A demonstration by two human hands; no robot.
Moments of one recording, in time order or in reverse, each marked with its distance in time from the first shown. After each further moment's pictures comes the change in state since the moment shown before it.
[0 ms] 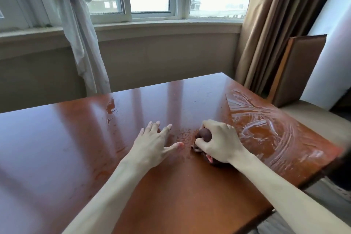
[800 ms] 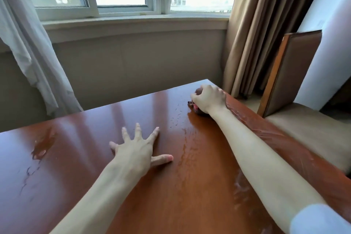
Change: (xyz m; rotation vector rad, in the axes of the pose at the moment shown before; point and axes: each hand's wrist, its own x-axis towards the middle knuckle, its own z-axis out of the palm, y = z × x) left_hand 0.166 0.048 -0.011 0.161 -0.238 -0.172; right_hand 0.272 0.160 0.034 -0.057 0.165 0.333
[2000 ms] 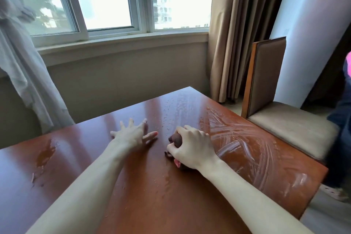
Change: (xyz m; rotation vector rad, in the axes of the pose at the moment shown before) left_hand 0.033 0.002 -0.017 -0.015 0.115 0.011; right_hand -0.197 -0.017 -0.061 0.037 -0.103 -0.258
